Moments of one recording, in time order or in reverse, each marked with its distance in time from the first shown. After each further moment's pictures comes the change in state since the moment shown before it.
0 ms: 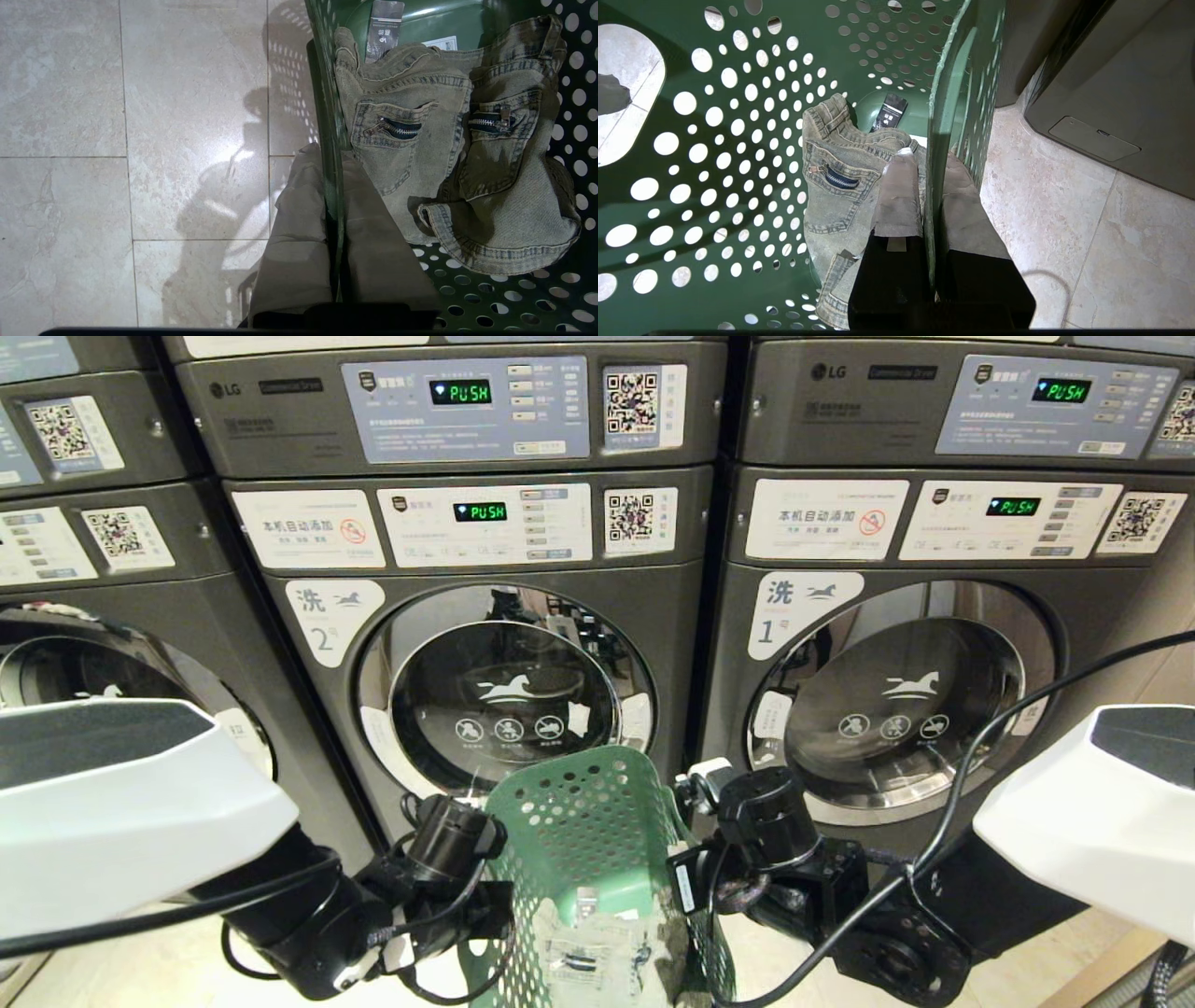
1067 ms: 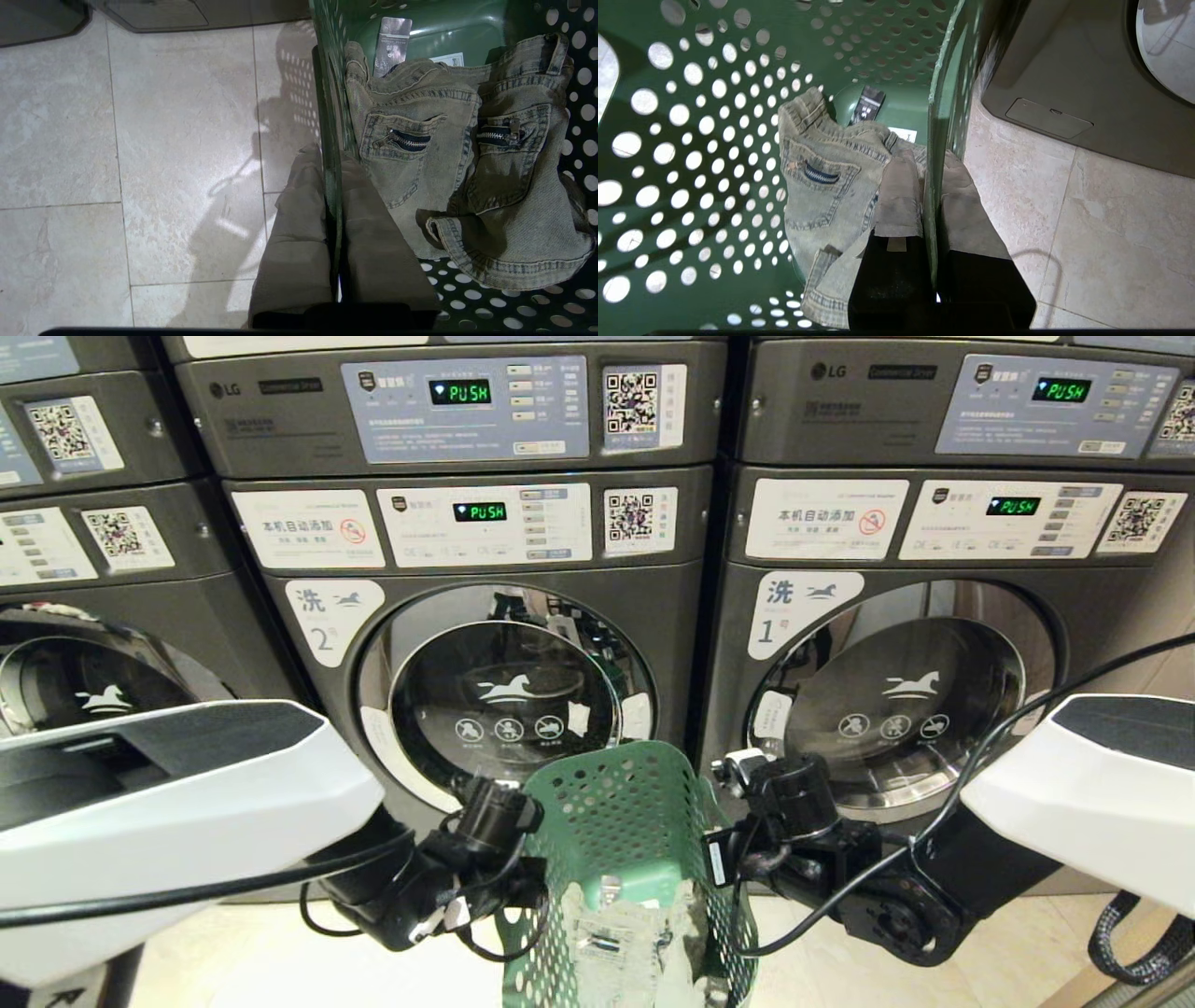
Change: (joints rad) left arm 0.000 0.162 -0.213 0.002 0.000 0.072; right arm -0.132 0.053 -0.019 -0.003 -0.002 -0.014
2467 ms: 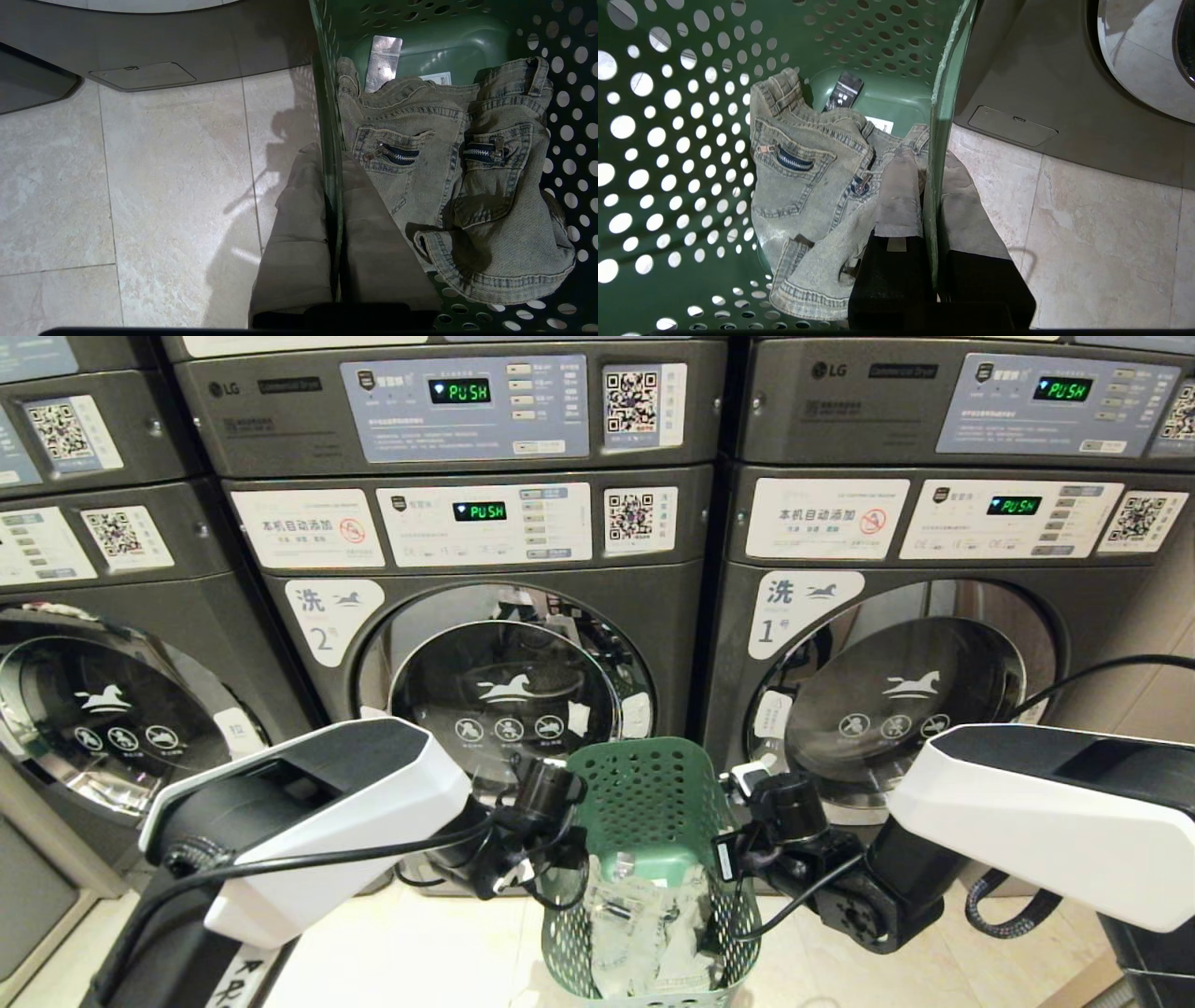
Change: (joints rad) left arm 0.001 0.256 -0.384 0.049 0.009 0.094; right arm -0.107 0.218 -0.072 -0.167 -0.005 -0.091
